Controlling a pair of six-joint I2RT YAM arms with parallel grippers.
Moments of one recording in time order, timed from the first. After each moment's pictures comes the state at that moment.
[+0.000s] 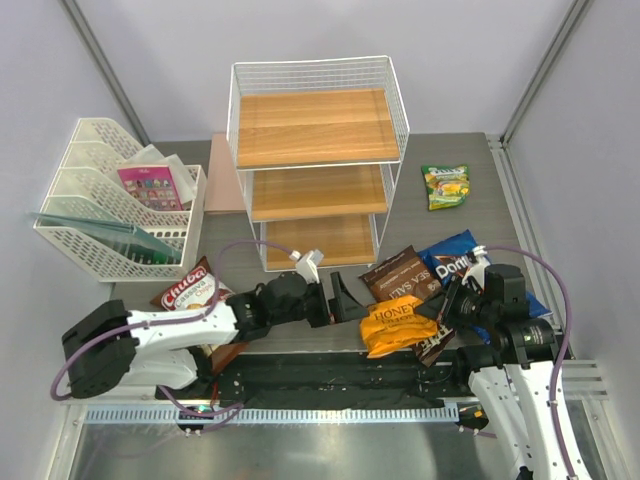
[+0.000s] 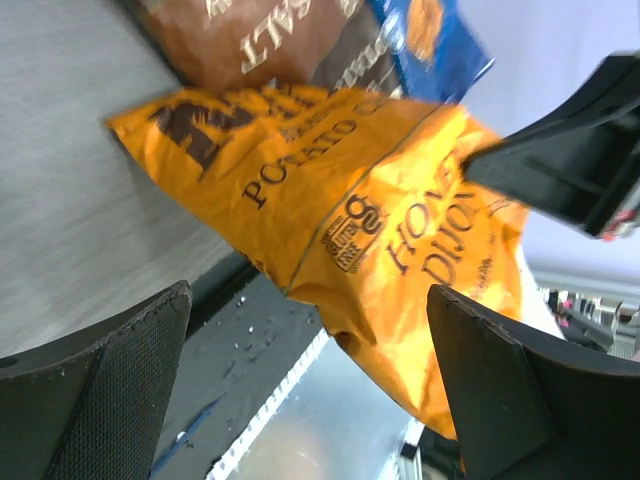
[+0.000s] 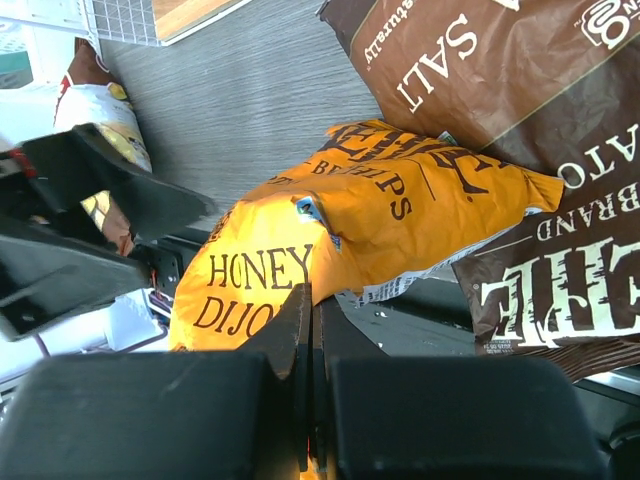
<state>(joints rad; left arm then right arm) -1.09 1.18 0.53 0.23 0.07 -1.15 0.09 0.42 0.64 -1.01 -0.51 0.58</state>
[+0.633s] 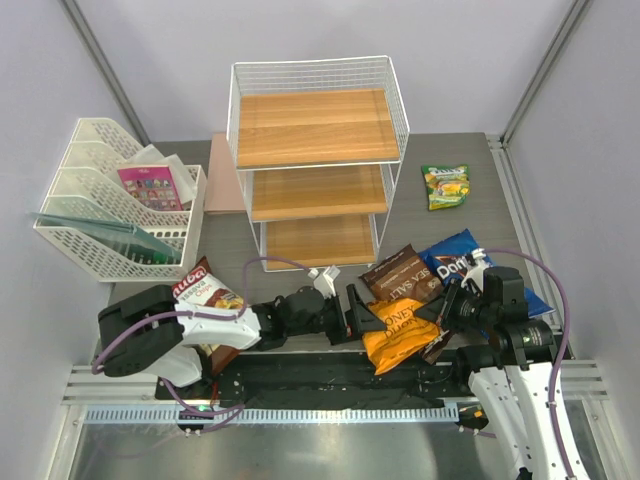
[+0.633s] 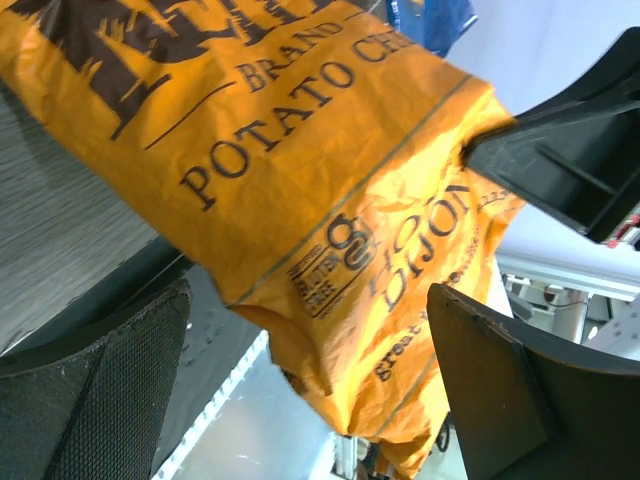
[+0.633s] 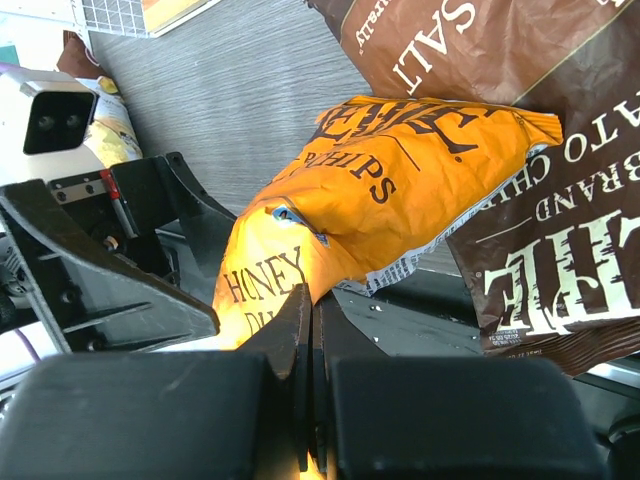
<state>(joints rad) -1.20 1.44 0.52 0.54 0.09 -1.36 0.09 0.41 0.63 -1.03 -0.51 0.58</state>
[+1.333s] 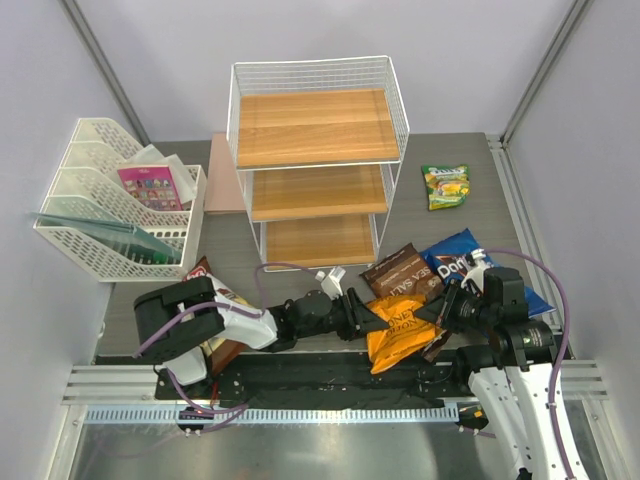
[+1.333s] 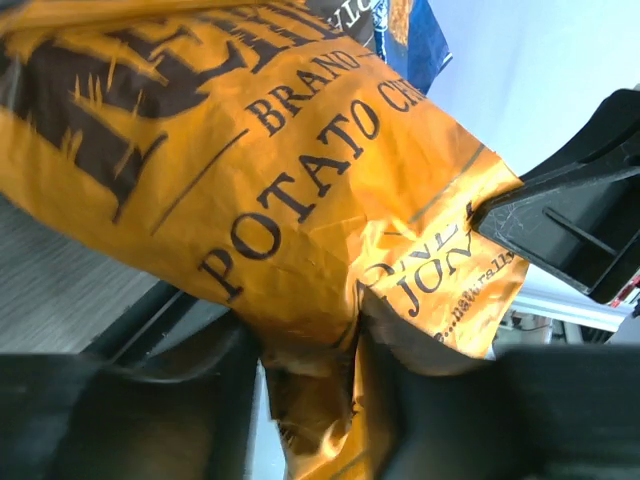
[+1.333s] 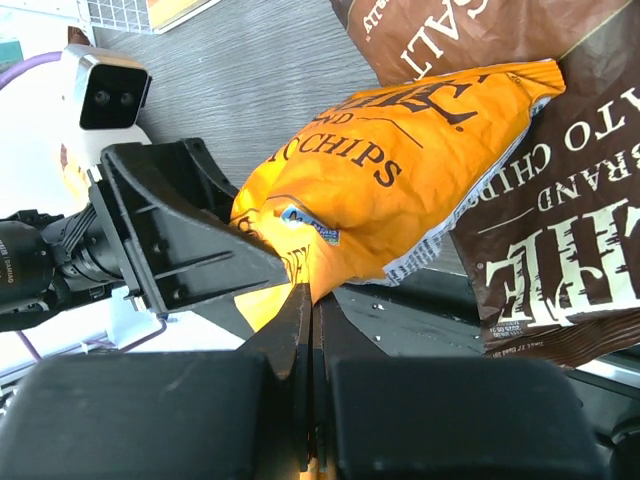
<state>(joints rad) -1.20 1.65 0.53 0.82 0.04 -1.44 0.09 0.41 0.62 -1.03 -0.52 0.58</state>
